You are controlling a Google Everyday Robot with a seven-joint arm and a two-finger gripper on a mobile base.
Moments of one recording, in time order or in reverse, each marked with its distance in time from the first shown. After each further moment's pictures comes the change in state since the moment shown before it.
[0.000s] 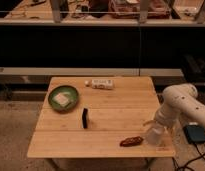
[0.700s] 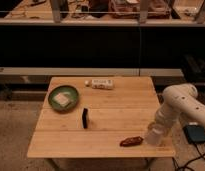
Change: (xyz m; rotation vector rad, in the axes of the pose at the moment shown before) arm 0.000 0.000 0.000 0.000 0.001 0.001
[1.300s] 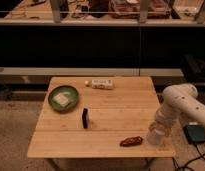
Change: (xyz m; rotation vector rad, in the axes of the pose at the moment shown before) arm 0.000 0.000 0.000 0.001 0.000 0.001
